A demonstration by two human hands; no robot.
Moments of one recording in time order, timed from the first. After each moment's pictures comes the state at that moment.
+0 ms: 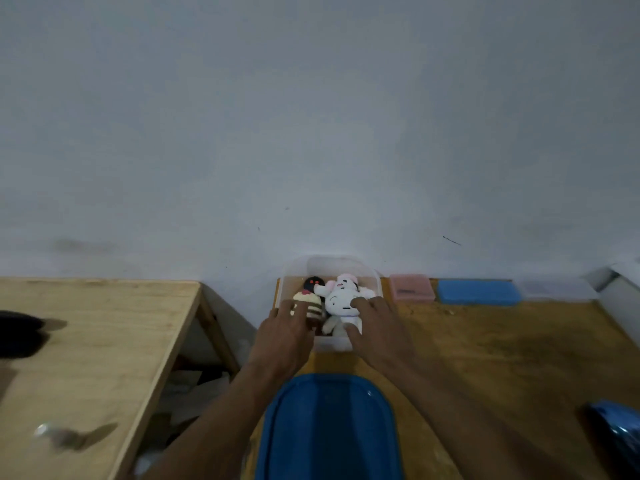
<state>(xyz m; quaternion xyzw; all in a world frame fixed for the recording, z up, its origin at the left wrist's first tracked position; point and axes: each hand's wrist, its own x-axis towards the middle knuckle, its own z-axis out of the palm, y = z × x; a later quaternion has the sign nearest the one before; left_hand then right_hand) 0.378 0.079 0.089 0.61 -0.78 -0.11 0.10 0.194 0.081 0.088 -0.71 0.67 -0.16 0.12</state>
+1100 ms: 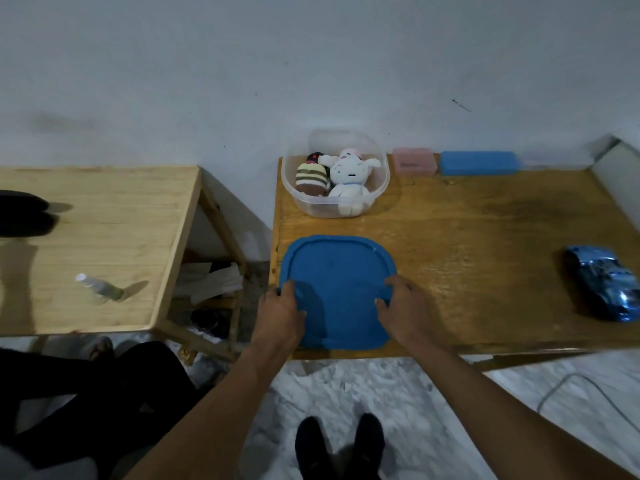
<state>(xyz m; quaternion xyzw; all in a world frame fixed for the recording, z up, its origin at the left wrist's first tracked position) 0.418 0.244 -0.001 0.69 -0.67 -0.28 0.01 0.208 0.261 0.010 -0.52 0.80 -0.12 0.29</state>
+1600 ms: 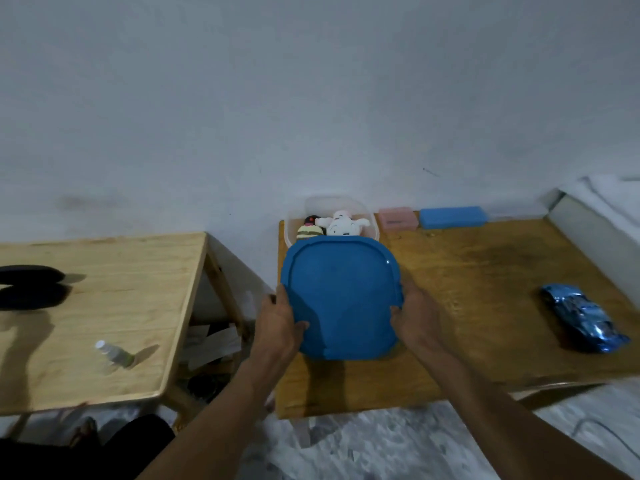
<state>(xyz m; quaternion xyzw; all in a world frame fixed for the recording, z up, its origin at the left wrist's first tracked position) 0.429 0.207 0.071 0.68 -0.67 -0.26 0.14 0.206 0.232 0.073 -0.52 0.80 -0.24 0.18</state>
